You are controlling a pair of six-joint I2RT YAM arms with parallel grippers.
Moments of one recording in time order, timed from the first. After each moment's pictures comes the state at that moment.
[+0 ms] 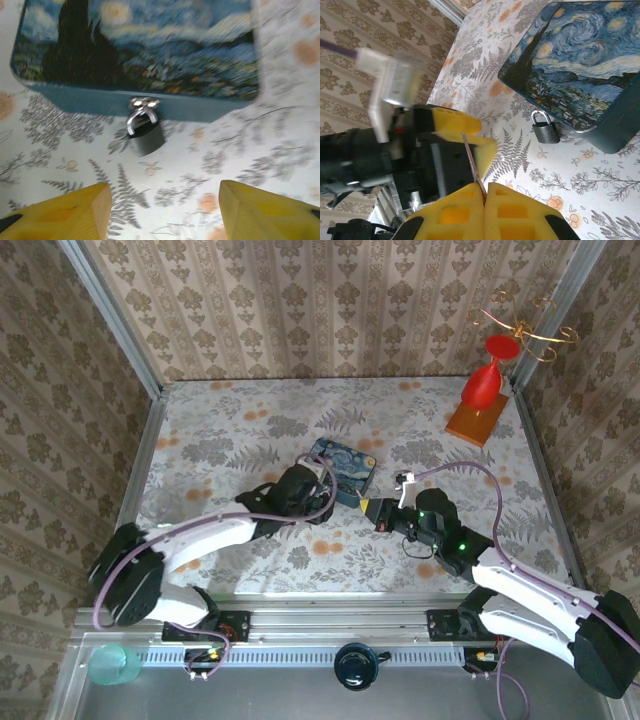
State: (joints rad) left arm -0.90 1.45 0.87 -0.29 -0.14 -0.40; right arm 0.65 0.90 0.43 0.14 -0.16 0.78
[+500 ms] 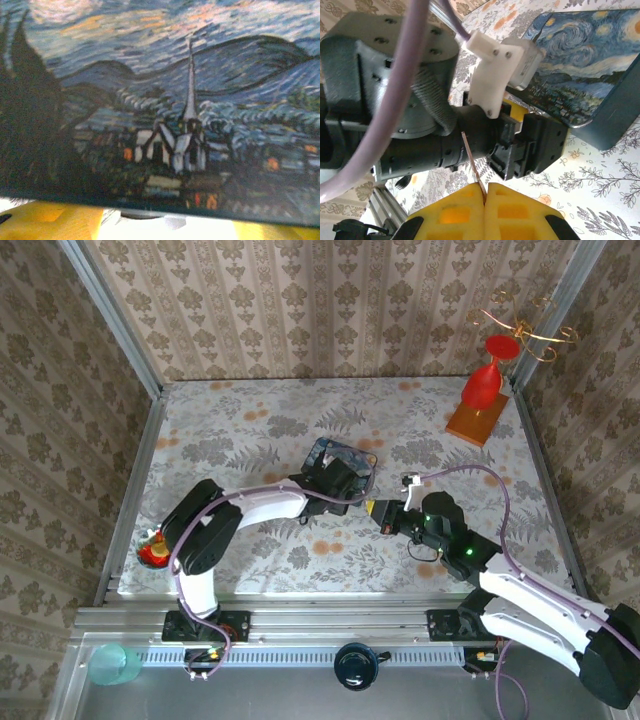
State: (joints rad) left arm -0.92 1.87 1.17 -0.34 -0.29 -0.42; right arm 0.65 0.83 0.41 0.09 -0.13 0.75
